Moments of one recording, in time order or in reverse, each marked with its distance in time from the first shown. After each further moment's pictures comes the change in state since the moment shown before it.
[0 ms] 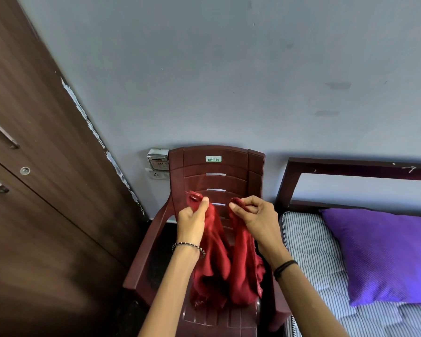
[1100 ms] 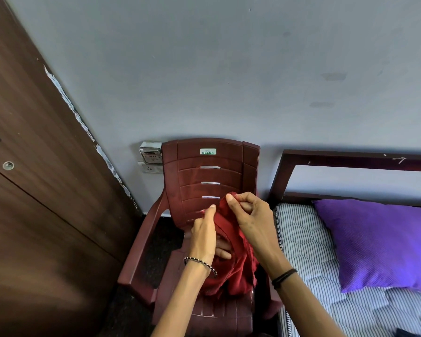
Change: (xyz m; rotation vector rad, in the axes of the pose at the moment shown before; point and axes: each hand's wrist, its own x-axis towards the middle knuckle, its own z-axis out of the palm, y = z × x) left_hand -0.043 -0.002 0.011 0.063 -0.209 -0.199; right_hand -0.031 -0.013 0.007 -0.112 0.027 -0.139
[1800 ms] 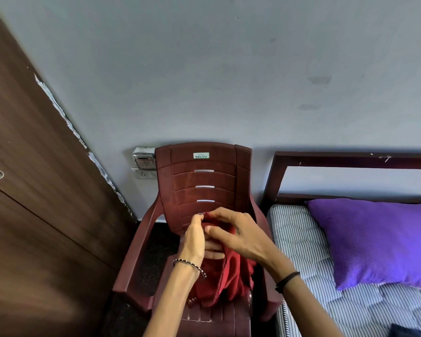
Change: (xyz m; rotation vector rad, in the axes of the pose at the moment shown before) left_hand 0.010 -0.008 -0.008 -0.062 -0.052 -0.107; right_hand -0.011 -0.005 -0.015 -0.324 -0.480 -0.237
